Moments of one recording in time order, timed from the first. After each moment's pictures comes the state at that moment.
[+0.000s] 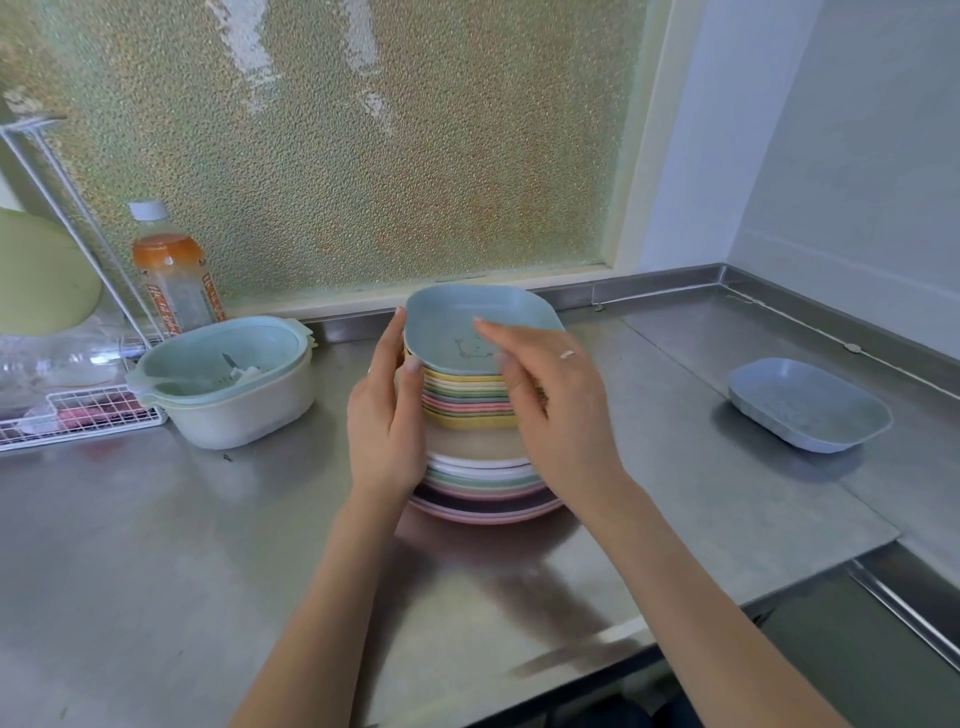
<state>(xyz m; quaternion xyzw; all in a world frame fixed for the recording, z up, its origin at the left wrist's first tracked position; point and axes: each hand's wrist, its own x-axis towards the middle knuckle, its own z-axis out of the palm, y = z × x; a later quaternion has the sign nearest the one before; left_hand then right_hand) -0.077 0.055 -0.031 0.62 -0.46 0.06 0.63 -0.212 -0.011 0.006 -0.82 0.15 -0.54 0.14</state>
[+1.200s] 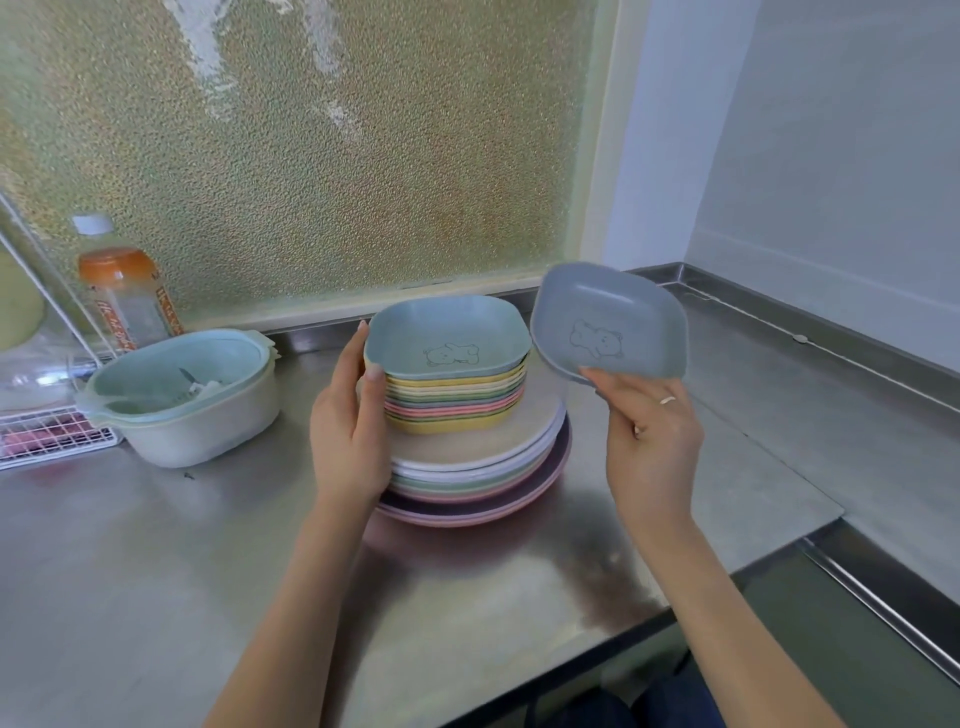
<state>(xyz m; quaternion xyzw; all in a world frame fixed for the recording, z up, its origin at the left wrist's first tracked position) -0.076 0.054 -0.034 0.60 -0.46 0.04 0.65 -0.286 -0.044 -0.035 -0.72 0.33 -0.61 0.04</state>
